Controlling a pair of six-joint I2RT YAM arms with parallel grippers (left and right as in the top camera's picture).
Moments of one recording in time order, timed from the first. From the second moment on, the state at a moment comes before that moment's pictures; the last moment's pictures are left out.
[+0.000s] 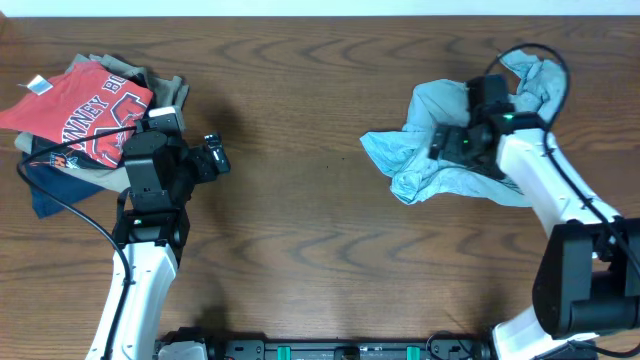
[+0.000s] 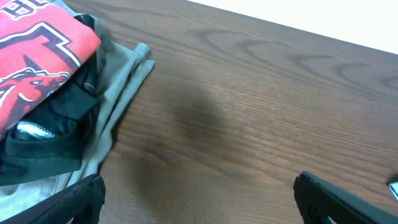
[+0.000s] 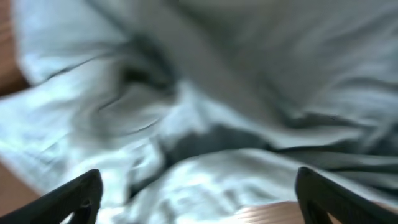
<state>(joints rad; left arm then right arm) 0.07 1.17 0.68 -0.09 0.08 -0.20 0.07 1.75 1.20 -0.74 0.04 0.43</state>
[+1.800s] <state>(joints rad) -0.36 1.81 1.13 -0.22 0.46 -0.26 -0.39 1.73 0.91 -0.89 0.19 0.50</state>
